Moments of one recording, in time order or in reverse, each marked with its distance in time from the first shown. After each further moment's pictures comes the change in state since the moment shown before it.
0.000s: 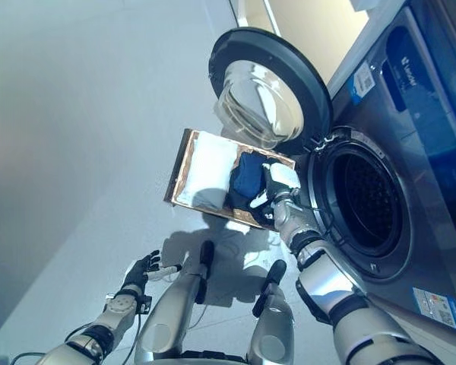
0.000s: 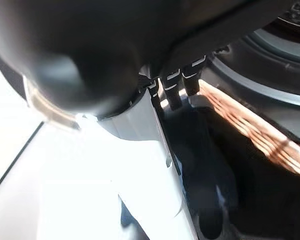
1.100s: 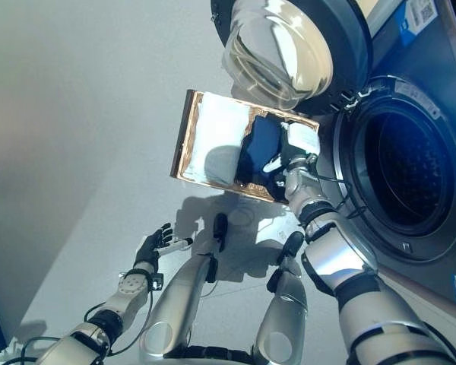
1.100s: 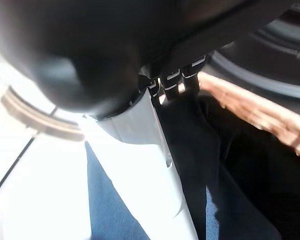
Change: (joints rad) left arm -0.042 -0.009 -0.038 -0.161 -0.090 -0.020 0.038; right arm -0.132 -0.001 -0.004 0.056 0.020 0.021 -0.055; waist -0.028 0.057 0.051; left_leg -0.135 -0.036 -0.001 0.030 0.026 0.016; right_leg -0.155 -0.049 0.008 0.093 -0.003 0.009
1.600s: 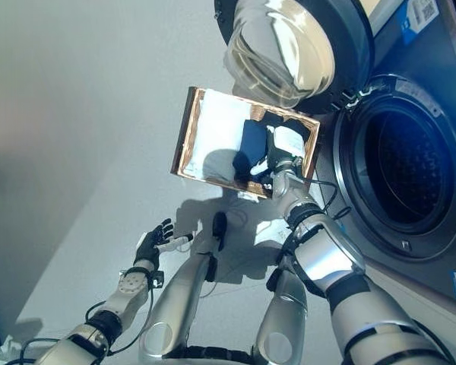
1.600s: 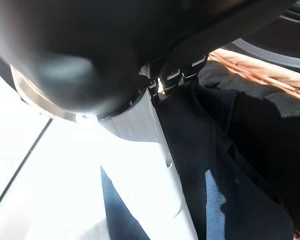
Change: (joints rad) left arm 0.036 0.032 -0.011 -0.156 -0.033 -0.007 0.002; right arm -0.019 0.017 0.011 -0.009 0.022 -0.001 -0.008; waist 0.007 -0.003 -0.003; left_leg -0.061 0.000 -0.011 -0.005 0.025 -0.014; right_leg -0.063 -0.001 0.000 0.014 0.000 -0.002
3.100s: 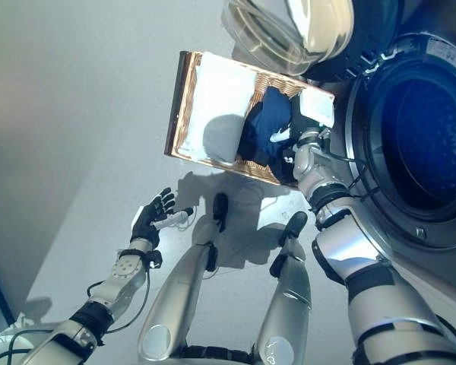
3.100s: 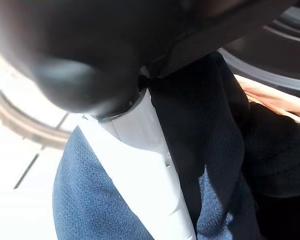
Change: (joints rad) left arm -0.003 0.078 -0.015 -0.214 -0.048 -0.009 0.029; right arm -0.007 -0.130 -0.056 -0.117 0.101 -0.026 -0.034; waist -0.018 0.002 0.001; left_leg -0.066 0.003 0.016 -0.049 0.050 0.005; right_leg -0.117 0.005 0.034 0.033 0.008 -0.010
